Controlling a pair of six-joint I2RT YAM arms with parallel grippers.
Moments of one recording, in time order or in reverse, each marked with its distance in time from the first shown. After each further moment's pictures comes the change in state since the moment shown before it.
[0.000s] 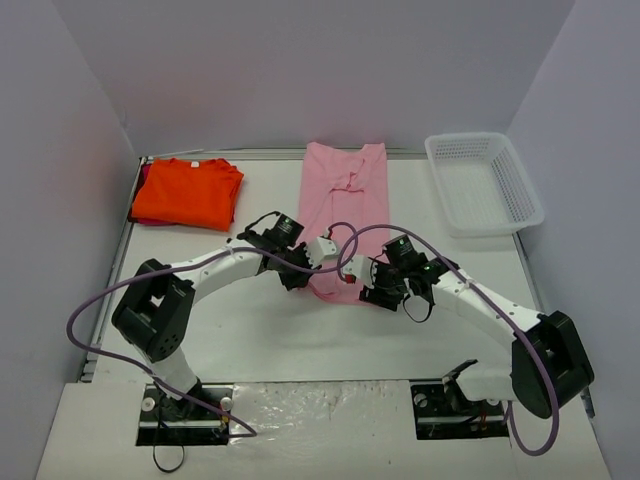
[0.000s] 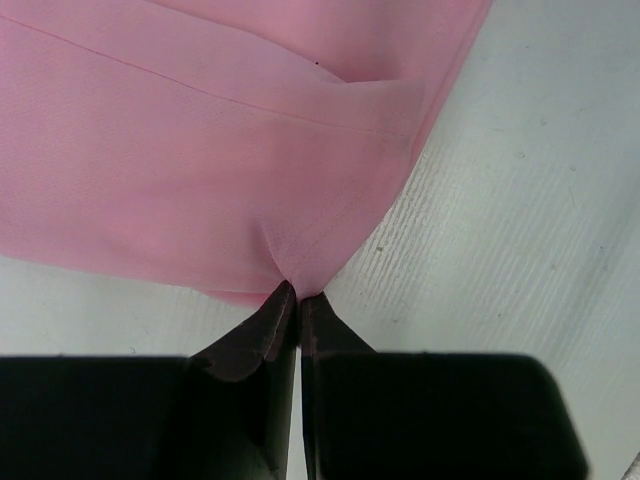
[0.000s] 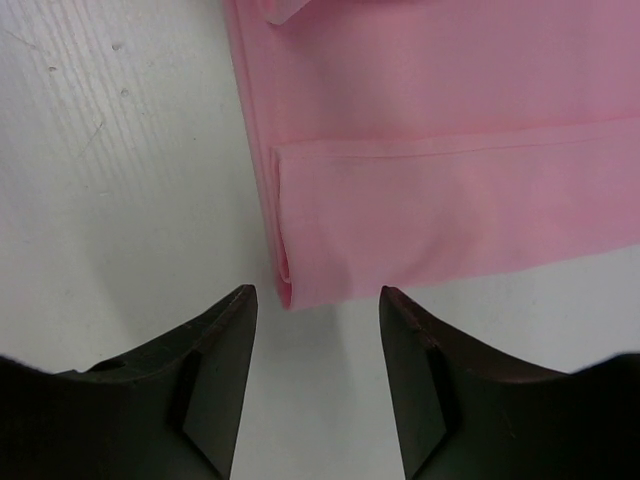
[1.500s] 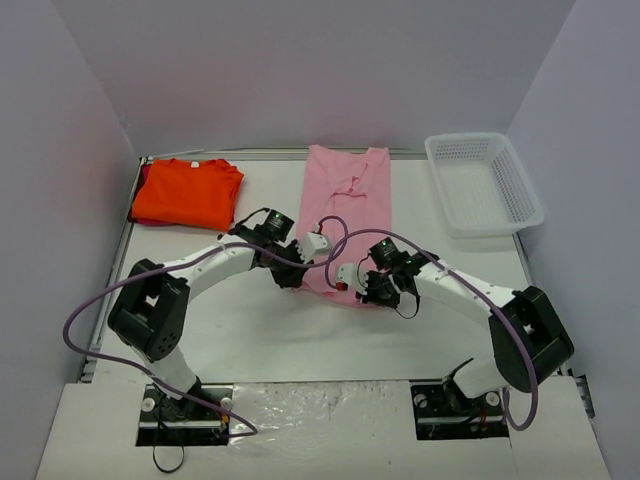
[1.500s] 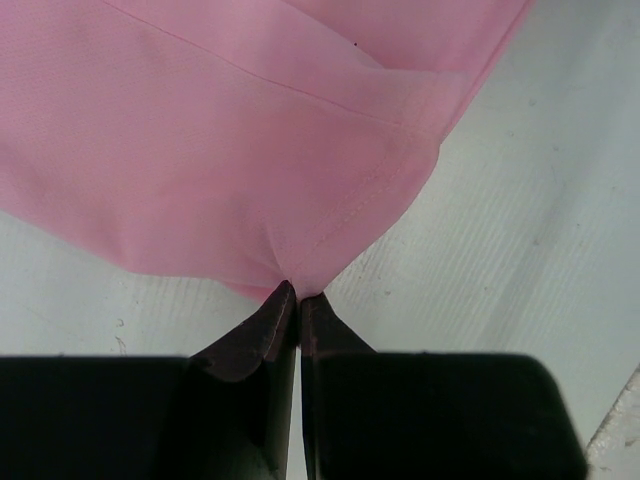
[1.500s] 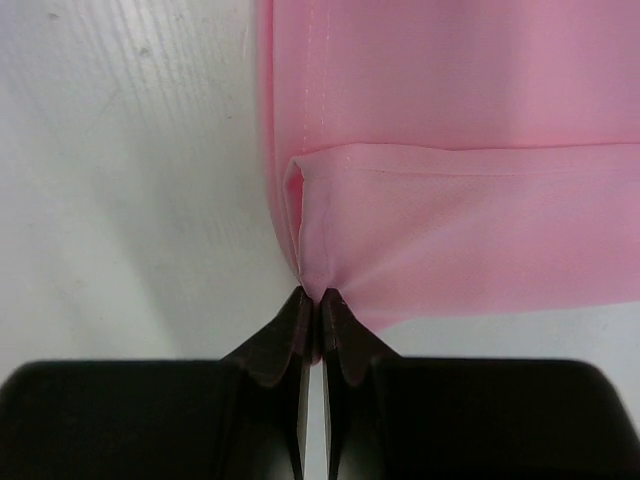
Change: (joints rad) left arm 0.058 -0.007 0.003 -0.045 0.072 -0.024; right arm 0.051 0.177 0.040 -0.051 0.069 -0.012
